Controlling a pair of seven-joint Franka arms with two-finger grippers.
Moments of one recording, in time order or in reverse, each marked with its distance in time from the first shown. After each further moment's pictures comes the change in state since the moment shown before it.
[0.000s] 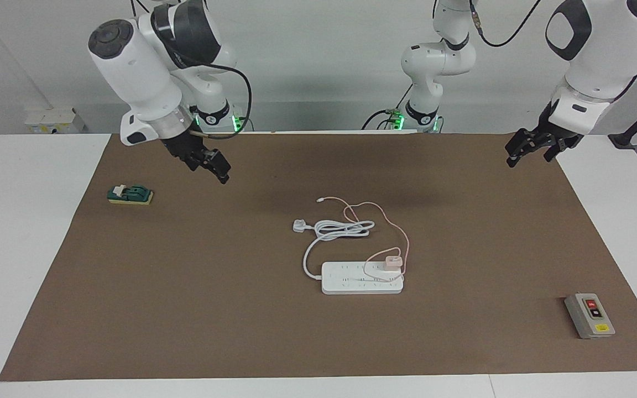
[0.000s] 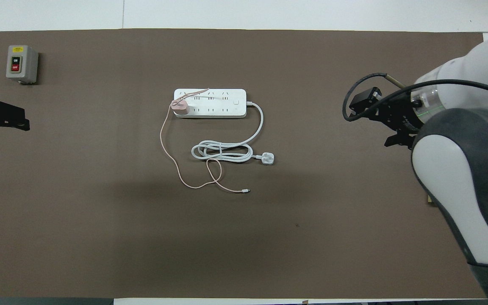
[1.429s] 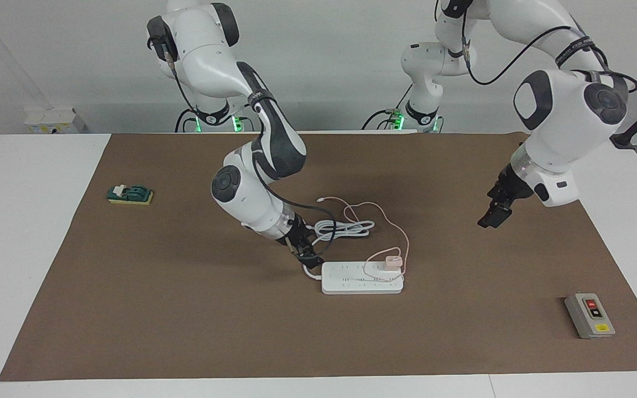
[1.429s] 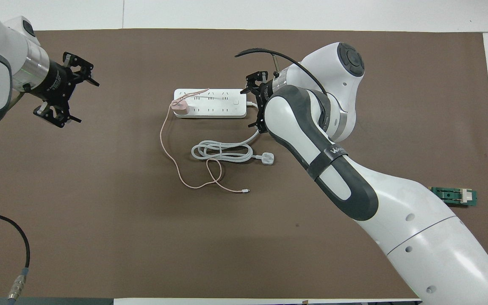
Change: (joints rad) left arm -0.109 0.316 -0.010 0.142 -0.113 0.142 -1.156; right arm 0.229 0.556 0.001 0.257 0.419 0.433 0.625
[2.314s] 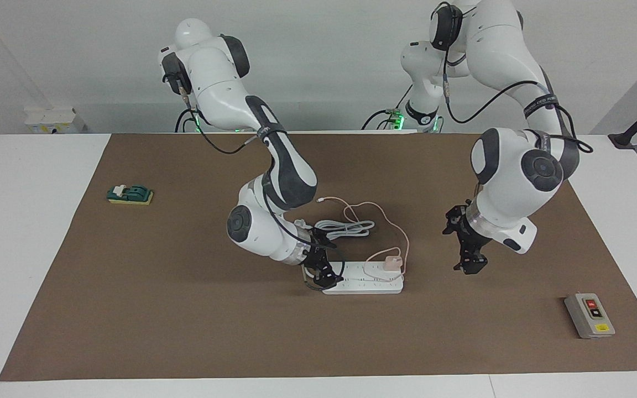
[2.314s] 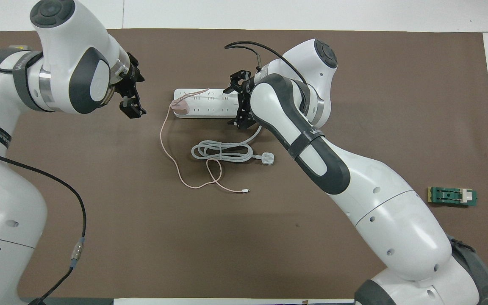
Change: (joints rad) left arm -0.198 0.247 0.062 0.128 0.002 0.108 -0.599; right arm 0.020 0.232 0.018 0.266 0.073 -0.078 0.118
